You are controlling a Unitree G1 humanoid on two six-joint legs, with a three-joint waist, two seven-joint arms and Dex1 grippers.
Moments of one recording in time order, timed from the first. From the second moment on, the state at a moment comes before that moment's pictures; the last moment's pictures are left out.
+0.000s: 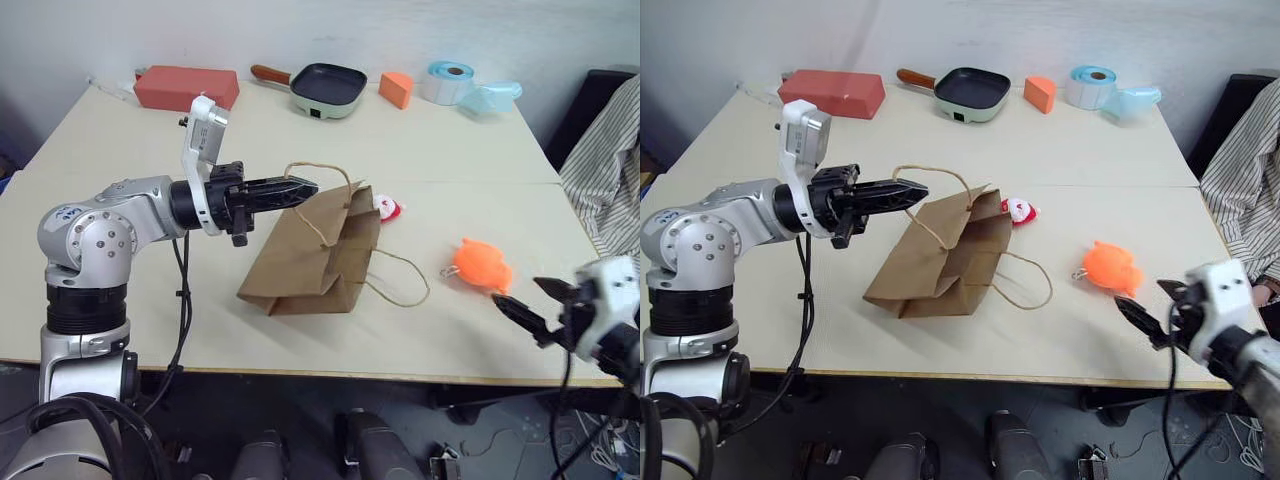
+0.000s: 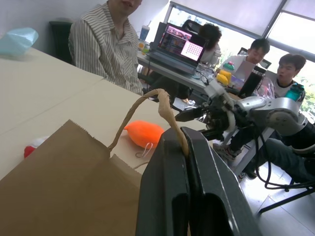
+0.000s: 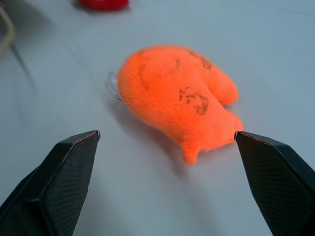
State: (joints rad) left arm -0.82 0.63 0.11 -0.07 -0.92 1.02 -0.87; right arm 0.06 -0.71 -0.45 -0.39 0.35 0.70 0.64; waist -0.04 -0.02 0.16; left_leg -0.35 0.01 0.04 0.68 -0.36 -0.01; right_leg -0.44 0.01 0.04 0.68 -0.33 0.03
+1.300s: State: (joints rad) left arm -0.81 0.63 0.16 -0.12 -0.92 1.02 -0.80; right arm -0.59 -0.60 0.11 -0.23 0.42 0.61 0.70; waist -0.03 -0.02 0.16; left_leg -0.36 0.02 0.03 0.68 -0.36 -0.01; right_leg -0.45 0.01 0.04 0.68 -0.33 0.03
